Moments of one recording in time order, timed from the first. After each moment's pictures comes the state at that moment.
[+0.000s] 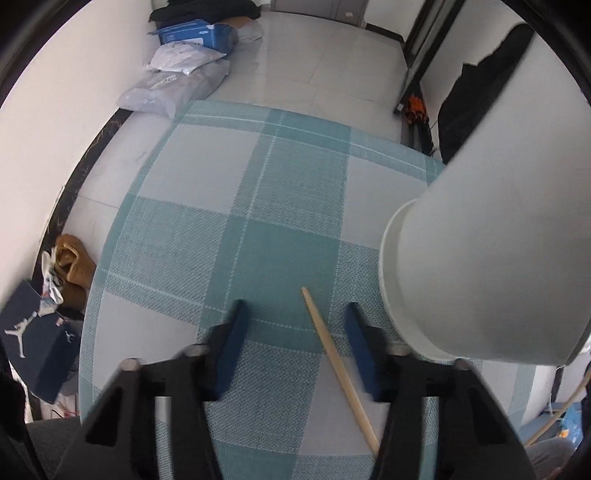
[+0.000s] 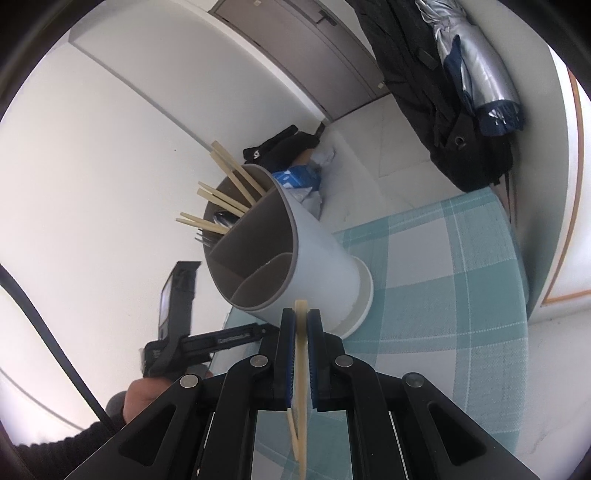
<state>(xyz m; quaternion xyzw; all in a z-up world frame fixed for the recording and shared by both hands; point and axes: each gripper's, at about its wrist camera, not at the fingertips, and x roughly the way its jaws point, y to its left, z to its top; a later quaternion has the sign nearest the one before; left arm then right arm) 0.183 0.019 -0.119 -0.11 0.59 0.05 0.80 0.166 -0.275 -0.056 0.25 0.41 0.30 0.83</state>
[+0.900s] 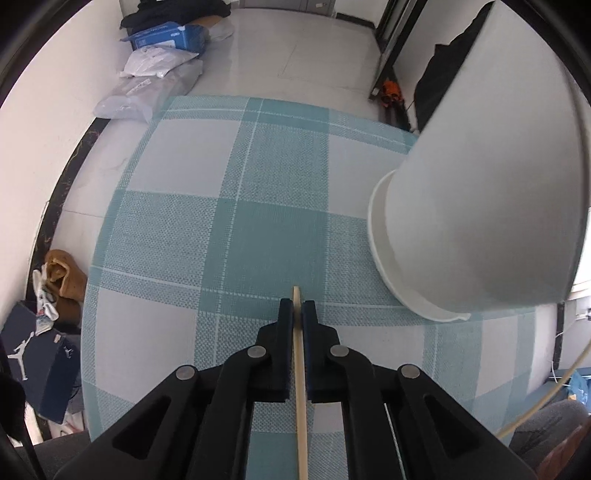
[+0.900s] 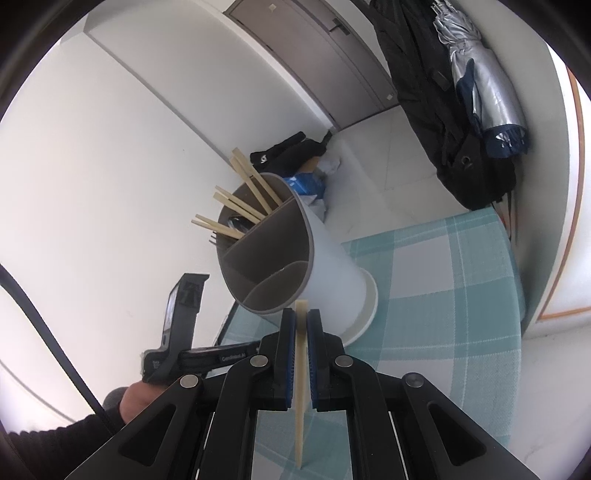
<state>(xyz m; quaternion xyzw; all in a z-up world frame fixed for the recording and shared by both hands) 0.183 0.016 -0.117 -0.09 0.61 0.01 0.79 0.160 -0.275 -0.044 0.22 0.39 0.31 0.84</state>
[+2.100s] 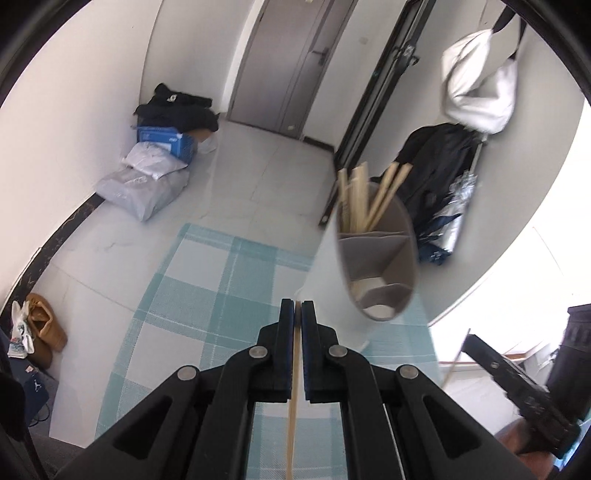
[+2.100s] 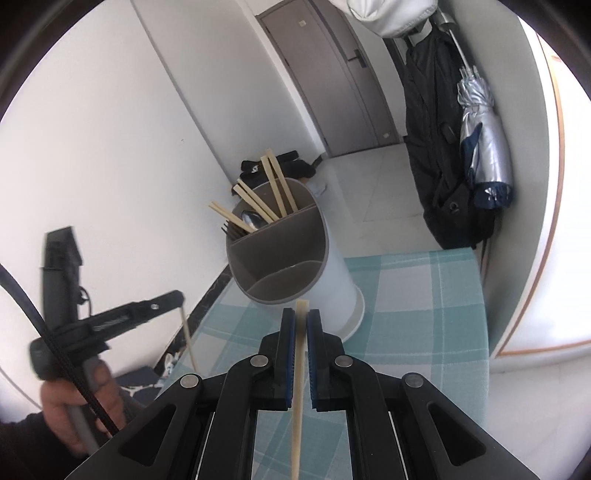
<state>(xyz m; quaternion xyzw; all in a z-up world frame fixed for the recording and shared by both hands) 0.083 0.020 0.003 -0.16 0.37 -0.05 0.91 0.116 -0.254 -0.020 0.13 0.33 0.26 0.90</state>
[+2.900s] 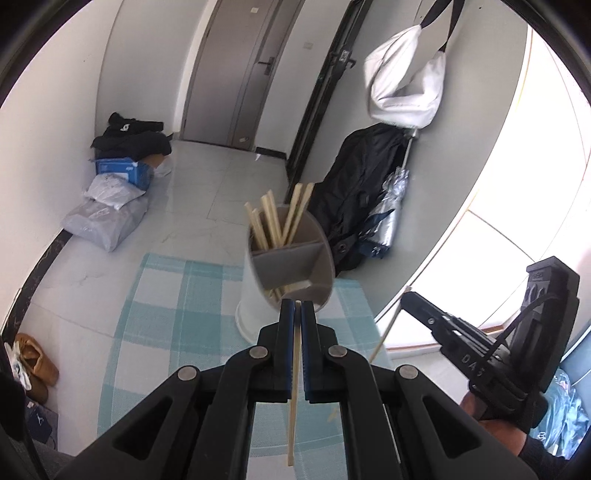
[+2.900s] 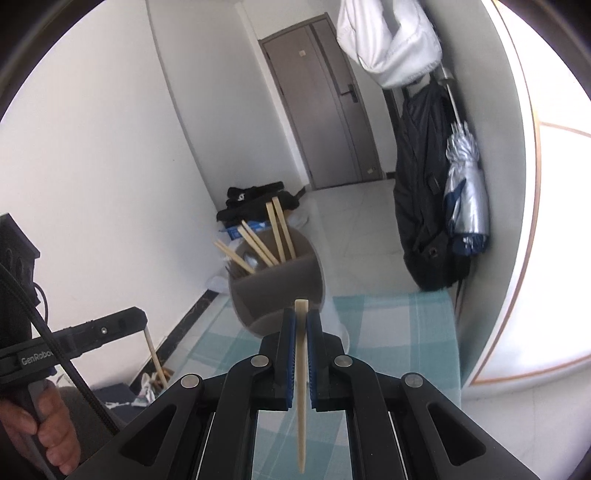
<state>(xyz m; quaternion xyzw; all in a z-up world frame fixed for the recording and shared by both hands) 0.059 -0.005 0.050 -0.13 0.34 -0.13 0.92 0.101 -0.247 0.019 0.10 0.27 0.22 0.93</state>
